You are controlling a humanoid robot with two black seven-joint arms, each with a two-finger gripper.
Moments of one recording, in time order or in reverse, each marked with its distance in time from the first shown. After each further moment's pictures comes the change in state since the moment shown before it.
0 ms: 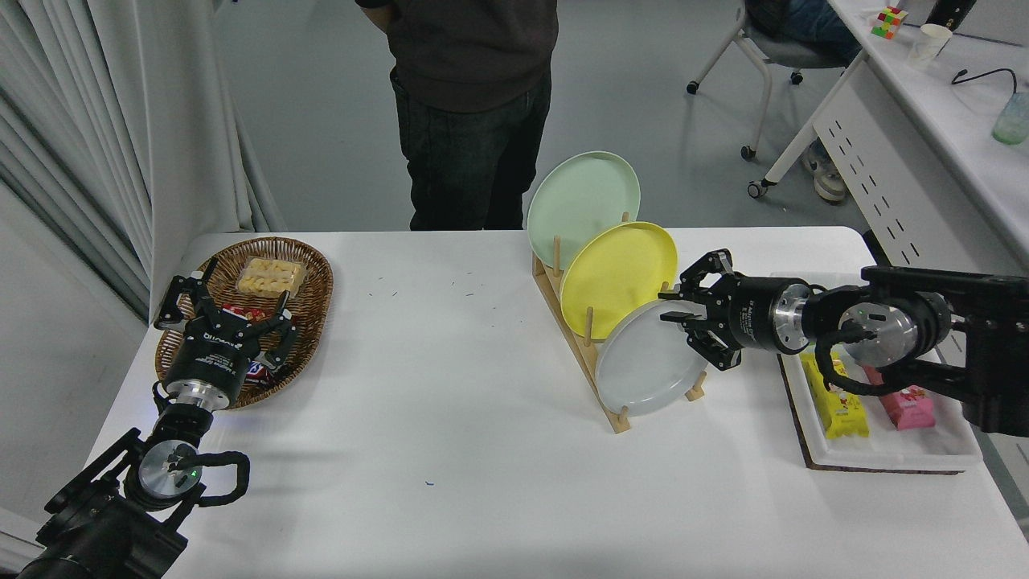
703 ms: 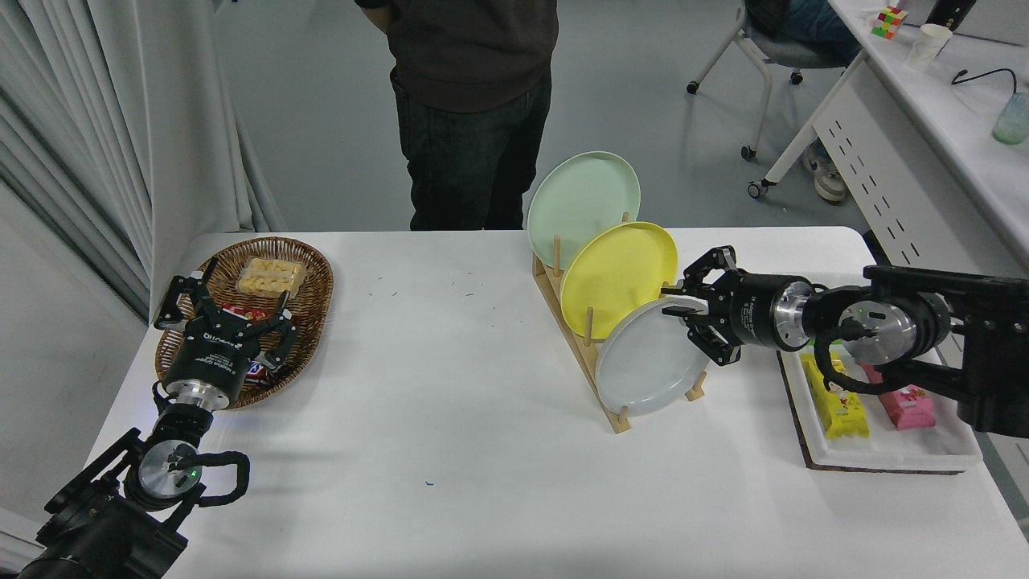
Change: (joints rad) left arm 0.000 0.000 0.000 0.000 0.000 0.000 0.000; right arm -0.033 0.009 0.037 -0.037 0.036 -0.003 0.000
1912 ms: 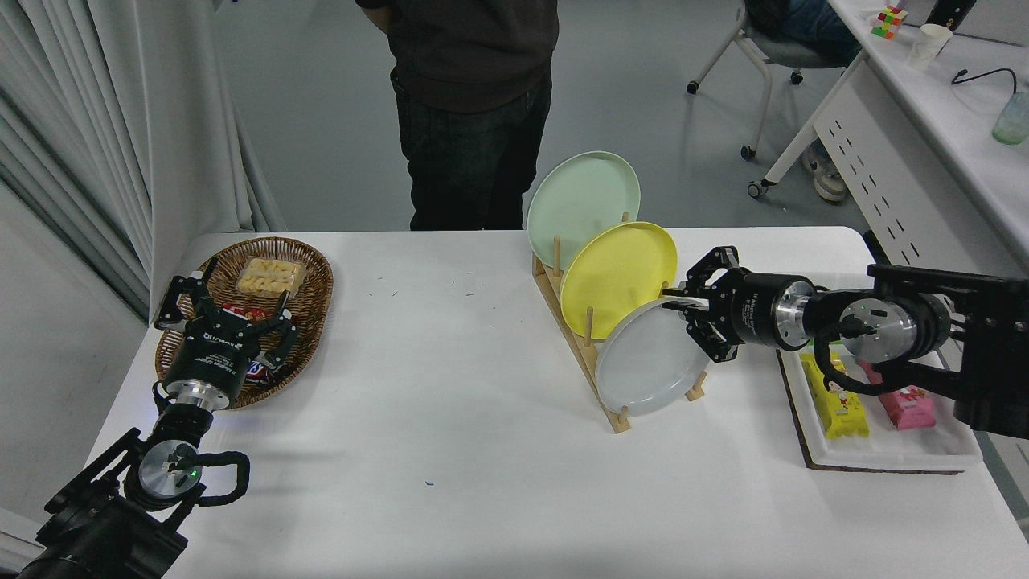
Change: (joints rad) left arm 0.000 0.000 0.000 0.000 0.000 0.000 0.000; right arm -0.003 -0.001 0.003 -0.002 0.040 0.001 0.000
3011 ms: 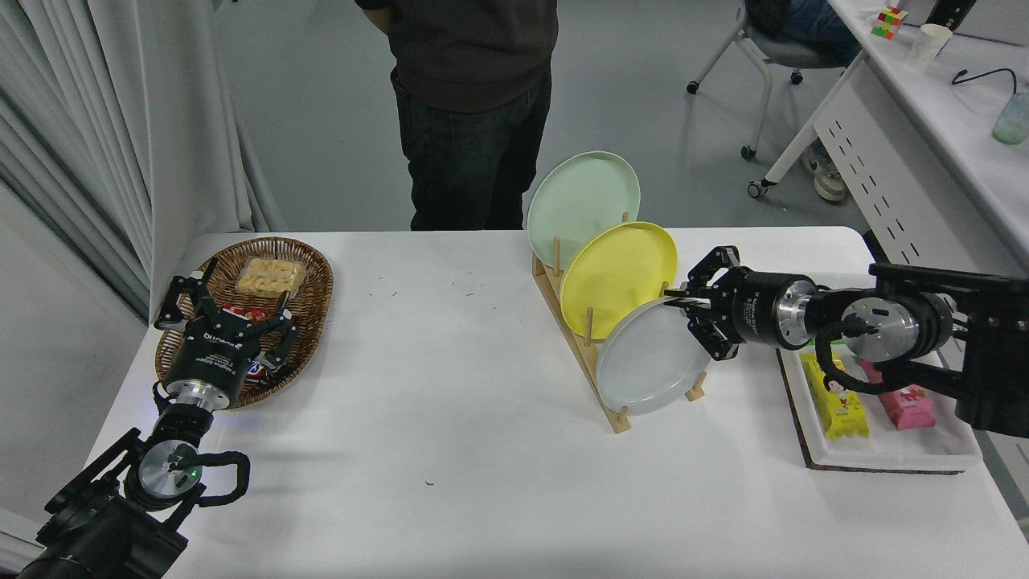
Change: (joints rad) left arm 0.000 0.000 0.000 0.000 0.000 0.000 0.000; right arm 0.001 -0.004 0.000 0.001 0.000 0.001 0.000
